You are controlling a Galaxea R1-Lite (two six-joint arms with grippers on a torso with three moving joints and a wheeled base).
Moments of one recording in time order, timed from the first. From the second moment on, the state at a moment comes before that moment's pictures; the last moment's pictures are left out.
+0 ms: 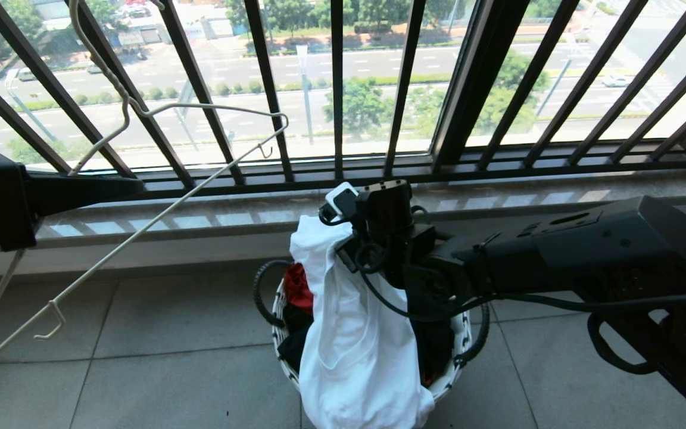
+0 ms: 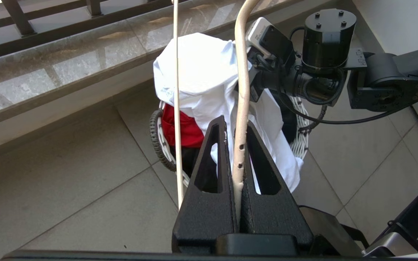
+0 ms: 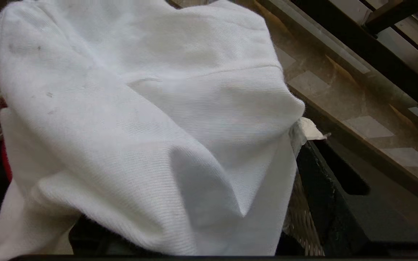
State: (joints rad) left arm -0.02 1.16 -1.11 0.16 -0.63 0.03; right arm 0.70 2.26 -1.62 -0.37 -0.40 -0.38
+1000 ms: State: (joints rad) left arm -0.03 1.16 -1.11 0.16 -0.65 0.03; right arm 0.70 2.04 -1.51 -0.32 -0.31 -0.07
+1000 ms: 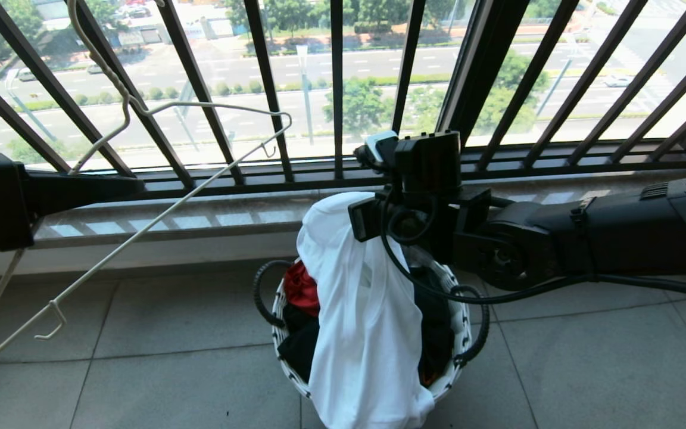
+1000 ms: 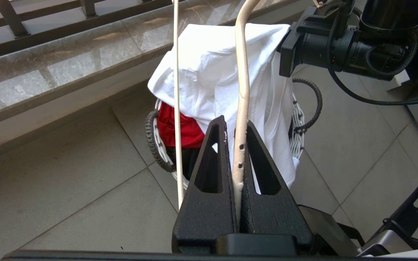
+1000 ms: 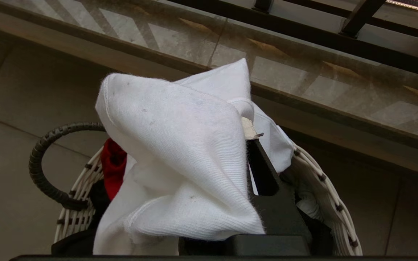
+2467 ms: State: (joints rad) left arm -0.07 1.14 -1.09 0.16 -0.64 0.04; right arm 0.73 1.92 -1.42 -0.33 -0.32 -0.06
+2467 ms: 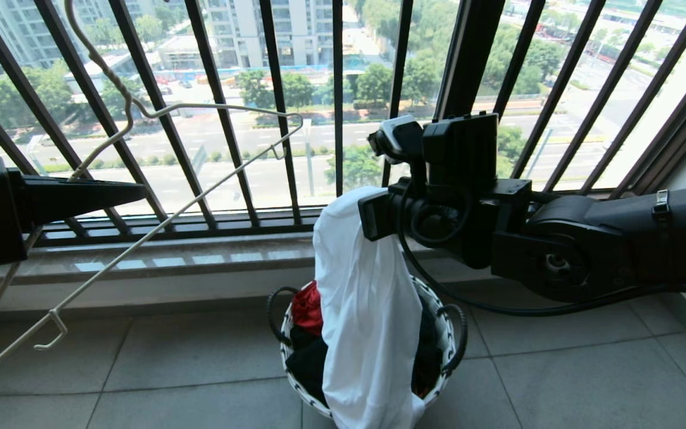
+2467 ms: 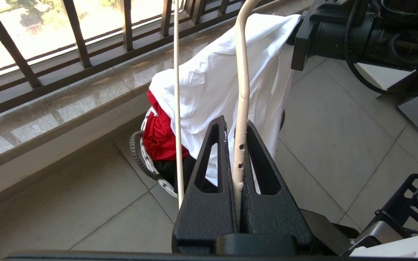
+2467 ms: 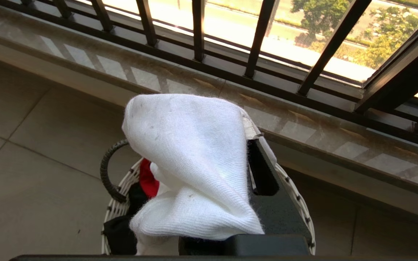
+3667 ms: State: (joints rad) left arm -0.07 1.12 -1.09 0.16 -0.65 0.03; right arm 0.74 1.93 -1.39 -0.33 -0.34 -0.09
